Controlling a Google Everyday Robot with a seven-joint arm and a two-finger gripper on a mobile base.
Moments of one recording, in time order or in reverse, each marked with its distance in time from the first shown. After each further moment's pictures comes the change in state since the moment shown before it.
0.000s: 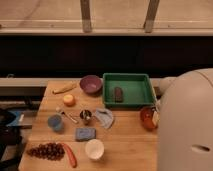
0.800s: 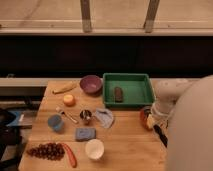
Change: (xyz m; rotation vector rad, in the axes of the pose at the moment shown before) arm 0.030 0.042 -0.013 -0.016 -0.036 -0.101
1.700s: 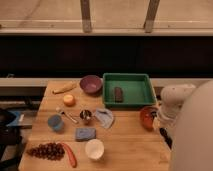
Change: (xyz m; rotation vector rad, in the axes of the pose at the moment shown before) arm 0.003 -0.026 0.006 0.027 -0.032 0.069
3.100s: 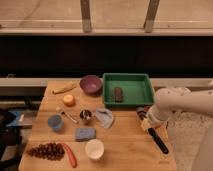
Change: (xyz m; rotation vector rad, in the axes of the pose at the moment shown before) arm 0.001 0.056 -0.012 -0.105 -0.126 -0.128
